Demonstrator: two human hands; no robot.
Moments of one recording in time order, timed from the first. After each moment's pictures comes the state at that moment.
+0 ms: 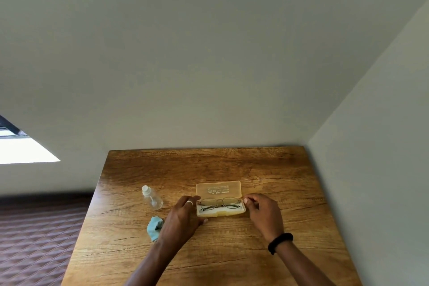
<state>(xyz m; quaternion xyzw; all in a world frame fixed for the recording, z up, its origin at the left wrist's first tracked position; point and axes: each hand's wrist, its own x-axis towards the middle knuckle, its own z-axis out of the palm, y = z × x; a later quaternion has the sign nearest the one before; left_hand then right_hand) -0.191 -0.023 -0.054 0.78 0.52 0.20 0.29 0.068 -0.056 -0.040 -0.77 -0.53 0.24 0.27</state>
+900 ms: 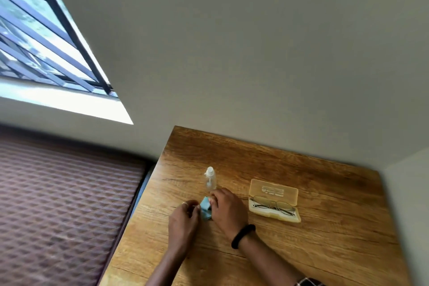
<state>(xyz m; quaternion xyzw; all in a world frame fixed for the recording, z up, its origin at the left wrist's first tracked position) -0.280 -0.073 -0.048 0.46 0.78 0.29 0.32 -0.146 -0.026 -0.036 -0.60 -0.75 0.25 0.16</state>
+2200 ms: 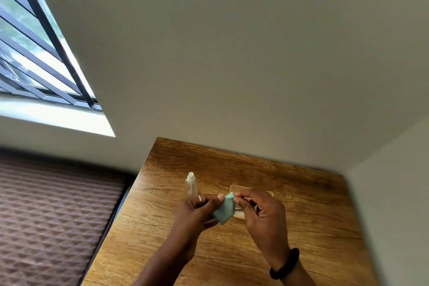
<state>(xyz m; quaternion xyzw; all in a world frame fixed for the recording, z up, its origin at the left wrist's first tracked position) -0.220 -0.080 0.089 0.32 0.53 0.43 0.66 -0.047 -0.072 0.085 -0.55 -0.69 0.19 0.43</state>
